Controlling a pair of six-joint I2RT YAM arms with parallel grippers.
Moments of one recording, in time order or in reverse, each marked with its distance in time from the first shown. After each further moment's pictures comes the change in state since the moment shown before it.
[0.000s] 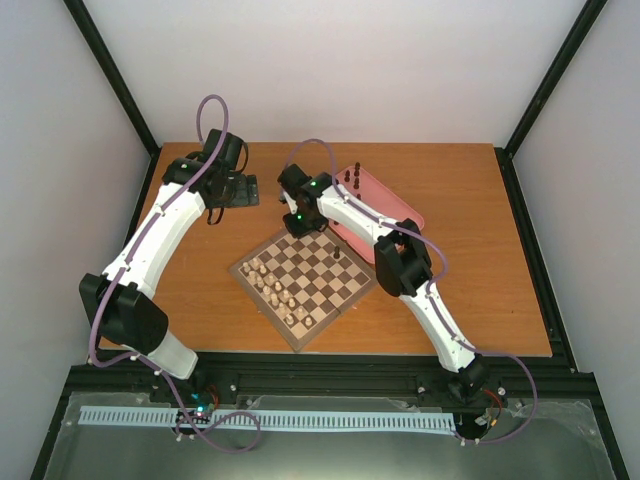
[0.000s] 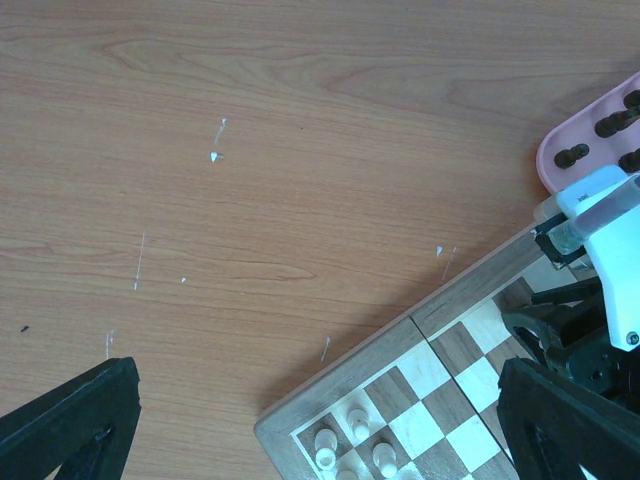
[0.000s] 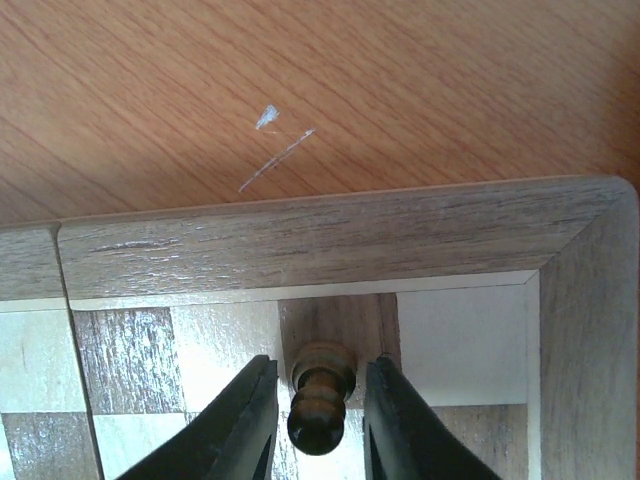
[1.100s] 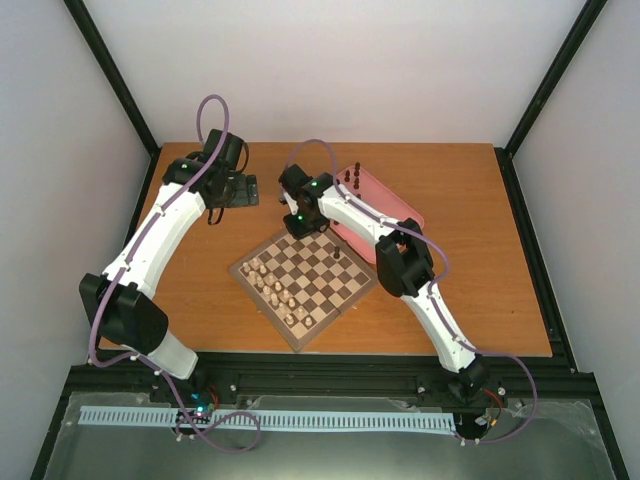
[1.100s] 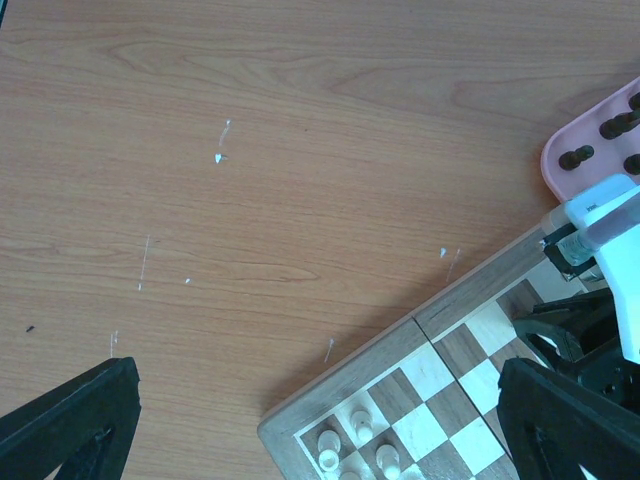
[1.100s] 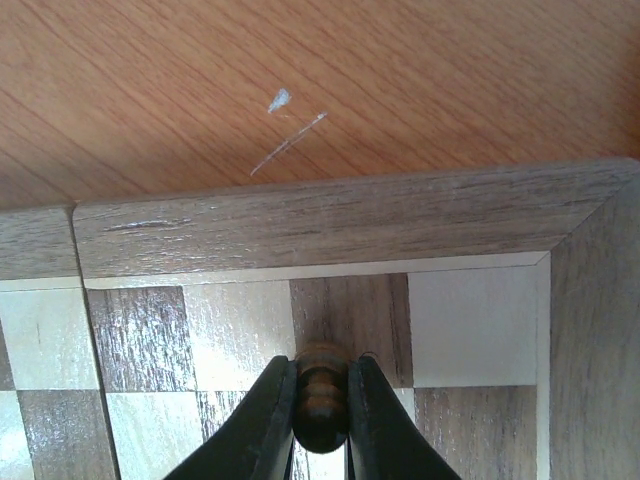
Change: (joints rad) left arm -0.002 0.000 0.000 0.000 -0.011 0.000; right arm 0.000 -0.023 -0.031 0.007 -0.019 -0.011
